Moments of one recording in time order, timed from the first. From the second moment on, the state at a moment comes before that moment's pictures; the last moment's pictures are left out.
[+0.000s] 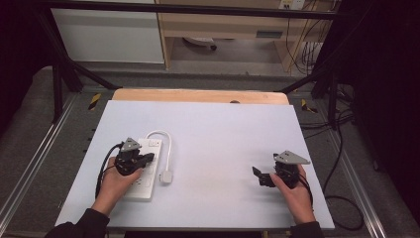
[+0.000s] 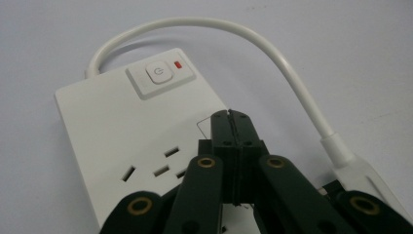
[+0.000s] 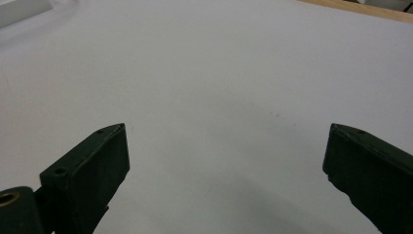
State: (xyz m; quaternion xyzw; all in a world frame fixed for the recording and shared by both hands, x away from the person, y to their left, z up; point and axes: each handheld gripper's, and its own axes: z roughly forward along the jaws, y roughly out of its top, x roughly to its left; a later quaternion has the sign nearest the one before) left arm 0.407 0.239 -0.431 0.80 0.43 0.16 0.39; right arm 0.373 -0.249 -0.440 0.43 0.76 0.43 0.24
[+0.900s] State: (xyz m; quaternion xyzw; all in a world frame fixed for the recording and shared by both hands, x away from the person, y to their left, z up) left arm 0.406 0.241 -0.433 0.79 0.43 0.17 0.40; right arm 0.373 -0.250 -0.440 0.43 0.76 0.43 0.24
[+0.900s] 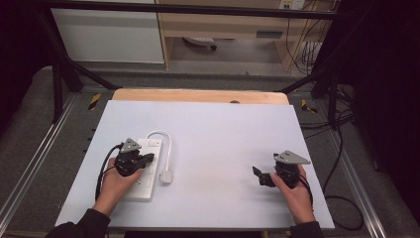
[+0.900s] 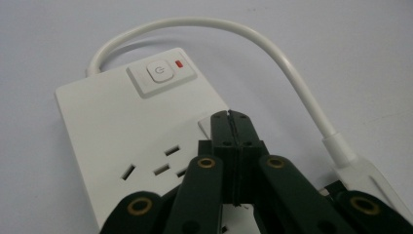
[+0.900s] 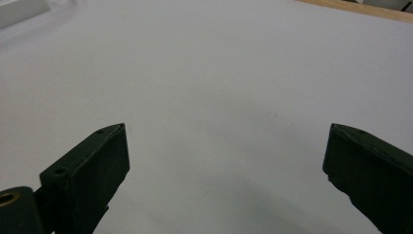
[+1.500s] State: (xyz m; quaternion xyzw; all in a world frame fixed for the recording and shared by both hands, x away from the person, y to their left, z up) left arm 0.406 0.240 -0.429 0.79 0.42 0.17 0.42; right arm 0.373 -0.249 -0.440 0.43 0.76 0.43 0.24
